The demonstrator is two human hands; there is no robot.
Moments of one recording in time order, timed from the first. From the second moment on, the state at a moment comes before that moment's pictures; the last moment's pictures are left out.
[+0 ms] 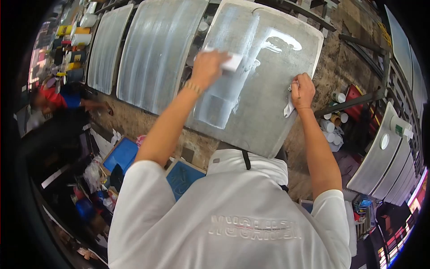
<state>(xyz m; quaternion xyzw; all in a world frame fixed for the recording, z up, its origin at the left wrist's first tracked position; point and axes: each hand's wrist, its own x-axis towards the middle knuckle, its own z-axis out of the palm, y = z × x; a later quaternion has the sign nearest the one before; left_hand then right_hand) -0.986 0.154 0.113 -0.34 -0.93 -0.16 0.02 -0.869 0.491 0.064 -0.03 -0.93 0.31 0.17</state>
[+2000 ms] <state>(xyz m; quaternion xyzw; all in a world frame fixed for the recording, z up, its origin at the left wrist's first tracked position) -0.764 0.279 0.115 -0.28 -0.94 -0.19 -0.05 -0.768 0.617 0.047 -0.10 -0.78 0.61 -0.11</state>
